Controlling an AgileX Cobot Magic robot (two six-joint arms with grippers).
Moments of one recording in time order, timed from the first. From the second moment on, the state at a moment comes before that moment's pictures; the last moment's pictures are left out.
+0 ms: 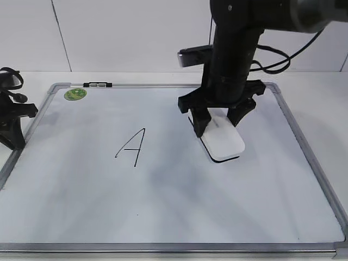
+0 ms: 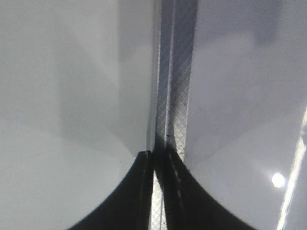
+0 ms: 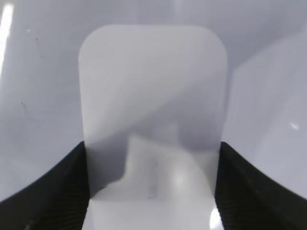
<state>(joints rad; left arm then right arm) 0.03 2.09 -1.46 -0.19 1.00 0.06 0.52 2.05 -1.74 -0.02 1.22 0.17</state>
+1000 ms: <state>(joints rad) 0.03 2.09 -1.46 -0.19 1.00 0.06 0.22 2.00 -1.74 -0.06 1.22 0.23</state>
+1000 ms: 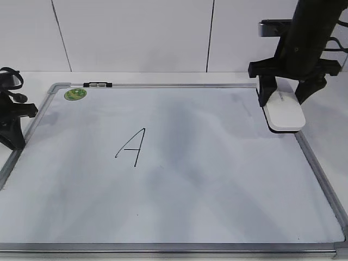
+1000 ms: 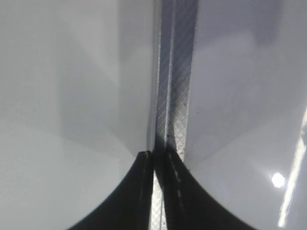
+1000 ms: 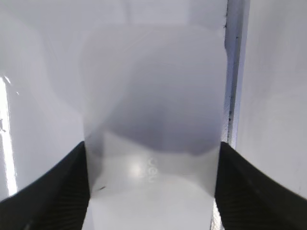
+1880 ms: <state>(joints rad) 0.03 2.09 -1.46 -0.19 1.00 0.06 0.16 2.12 -1.69 -0.02 1.22 0.18</state>
